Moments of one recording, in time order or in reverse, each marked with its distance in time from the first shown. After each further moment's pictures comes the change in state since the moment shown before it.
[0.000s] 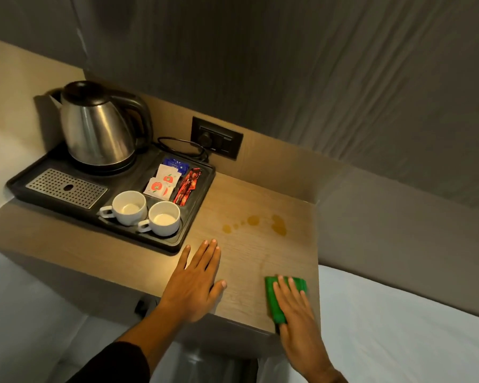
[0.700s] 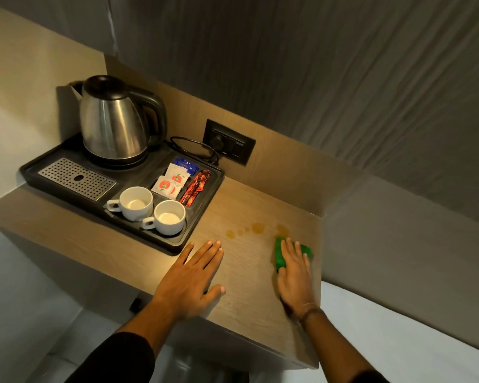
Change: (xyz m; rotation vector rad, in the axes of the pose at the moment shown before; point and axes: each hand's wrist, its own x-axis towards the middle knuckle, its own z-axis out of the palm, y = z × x) left_hand 0.005 -0.012 -0.003 -0.063 0.013 0.050; right_hand 0.122 -0.003 -0.031 0.047 0.093 0.089
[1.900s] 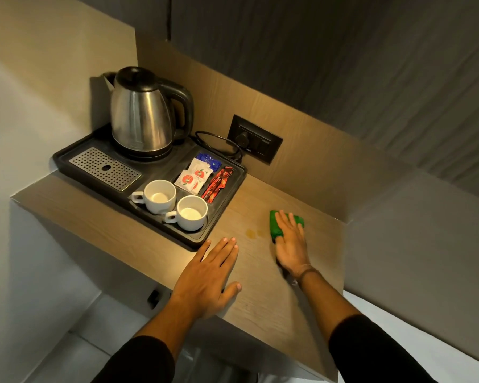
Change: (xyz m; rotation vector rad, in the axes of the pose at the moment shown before) left_hand -0.003 0.004 -0.003 -0.003 0.025 -0.077; right_hand 0.091 -0.043 0.020 0.023 -0.092 -0.090
